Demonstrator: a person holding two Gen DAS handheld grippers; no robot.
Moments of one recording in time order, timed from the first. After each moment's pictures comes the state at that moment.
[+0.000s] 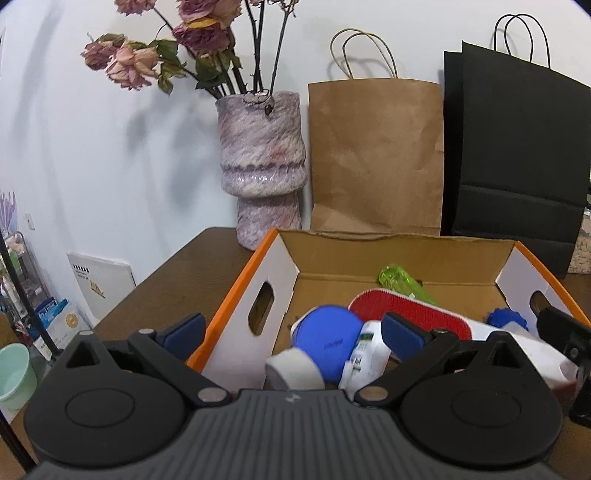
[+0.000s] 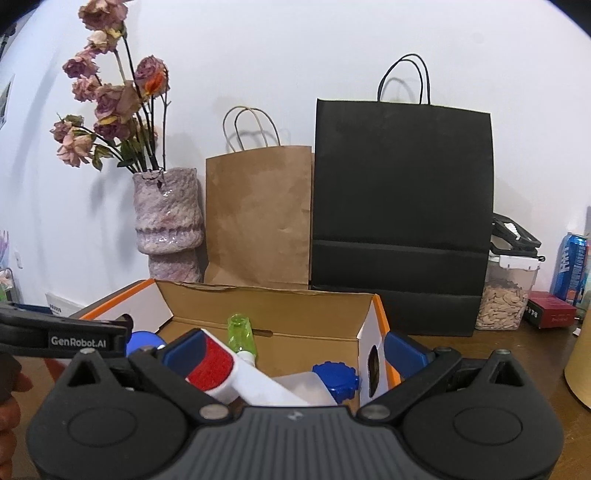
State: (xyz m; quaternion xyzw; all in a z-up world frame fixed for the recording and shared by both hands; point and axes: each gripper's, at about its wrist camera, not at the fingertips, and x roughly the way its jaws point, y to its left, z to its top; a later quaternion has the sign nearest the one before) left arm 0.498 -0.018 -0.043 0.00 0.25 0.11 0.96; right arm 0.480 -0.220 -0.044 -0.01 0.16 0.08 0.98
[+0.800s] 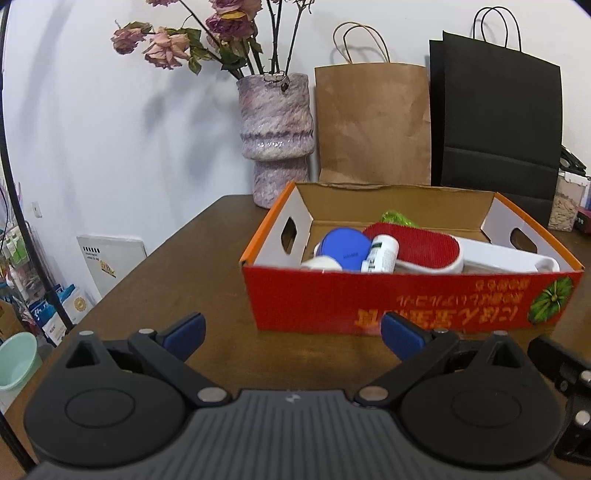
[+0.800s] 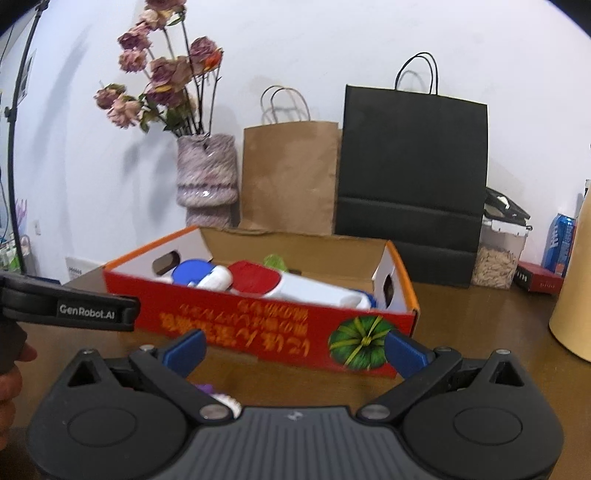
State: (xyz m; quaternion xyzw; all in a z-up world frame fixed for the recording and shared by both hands) left arm 0.409 -0.007 -0.063 0.01 0.27 0.10 0.96; right arm 0.386 -0.201 -0.070 -0.03 0.19 0.09 0.98
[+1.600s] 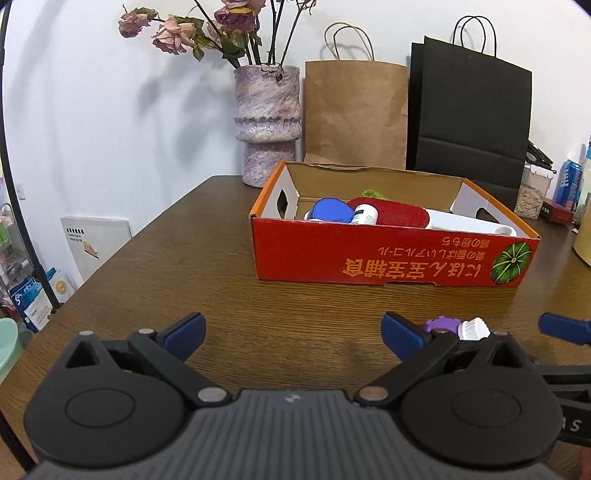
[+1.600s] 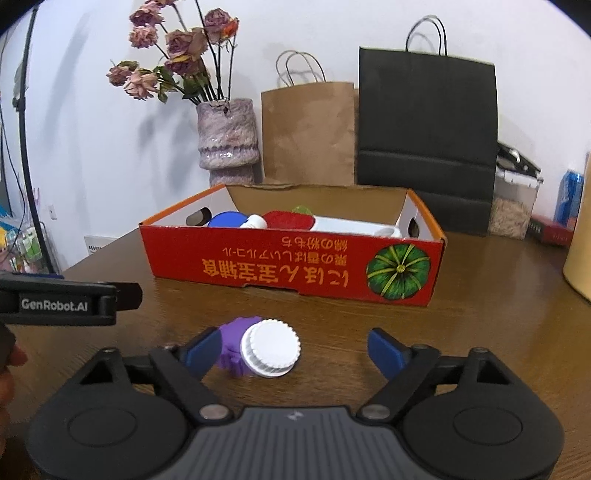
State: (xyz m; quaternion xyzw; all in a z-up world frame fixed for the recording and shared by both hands) left arm 0.357 0.006 -0.067 -0.02 0.28 0.06 0.96; right arm 0.357 -0.187 -0.086 0.00 0.26 0.12 0.96
